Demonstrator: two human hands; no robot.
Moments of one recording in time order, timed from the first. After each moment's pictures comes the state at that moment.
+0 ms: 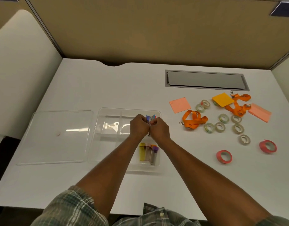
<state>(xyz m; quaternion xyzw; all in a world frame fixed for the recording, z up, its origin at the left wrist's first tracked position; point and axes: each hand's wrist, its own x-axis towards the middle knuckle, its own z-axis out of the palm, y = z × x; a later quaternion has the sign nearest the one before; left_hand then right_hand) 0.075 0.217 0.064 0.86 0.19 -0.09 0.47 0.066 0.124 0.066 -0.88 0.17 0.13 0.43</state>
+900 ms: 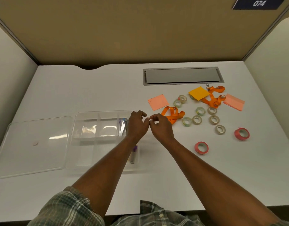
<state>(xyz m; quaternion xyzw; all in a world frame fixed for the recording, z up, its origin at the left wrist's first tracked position) 0.070 0.128 0.074 0.90 0.07 -0.04 0.42 0.049 0.013 0.078 -0.88 0.12 0.03 0.46</state>
